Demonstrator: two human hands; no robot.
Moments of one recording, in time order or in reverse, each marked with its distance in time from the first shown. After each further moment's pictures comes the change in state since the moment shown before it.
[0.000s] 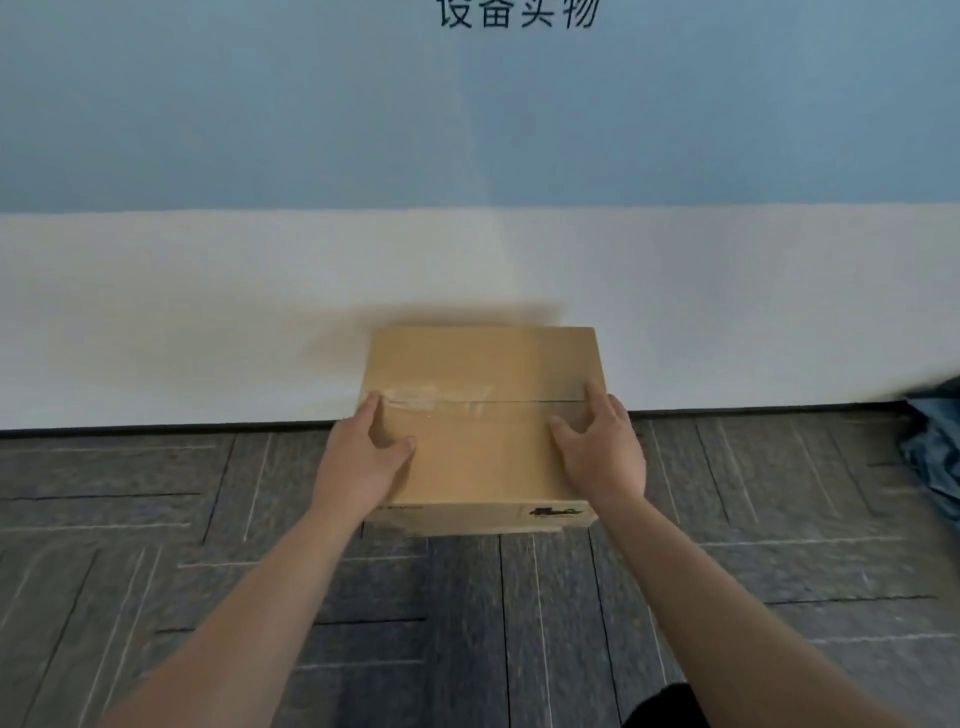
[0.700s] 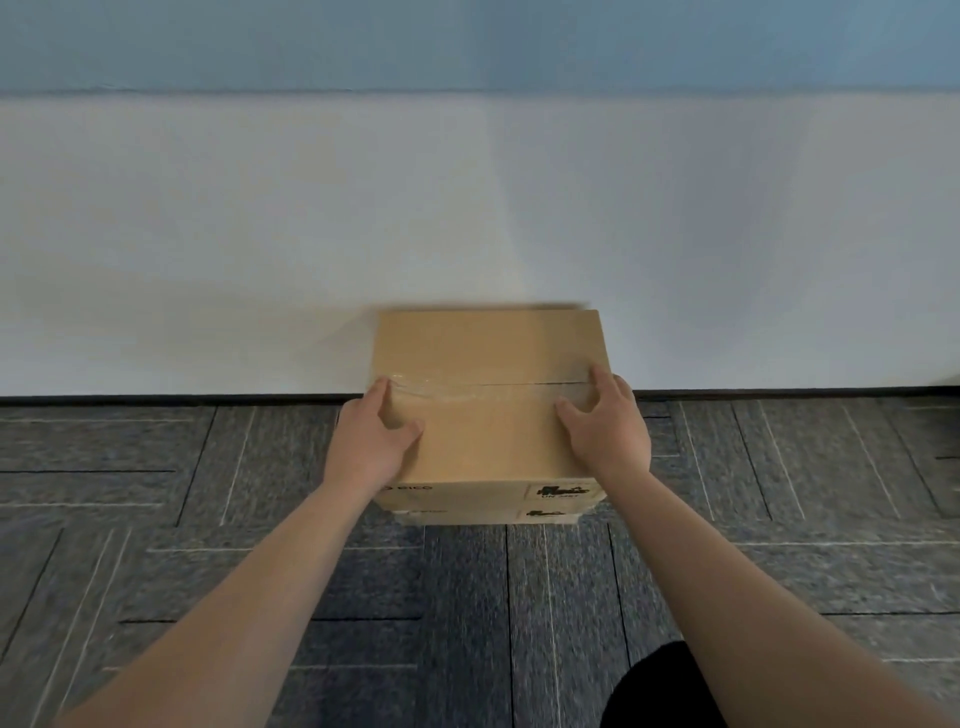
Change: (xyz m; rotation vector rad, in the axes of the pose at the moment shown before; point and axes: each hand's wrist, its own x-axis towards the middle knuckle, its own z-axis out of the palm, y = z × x) left_hand 0.063 -0.046 0.078 0.046 0.010 -0.022; right_hand 0.066 0.062 0.083 -0.041 -0.046 -0.013
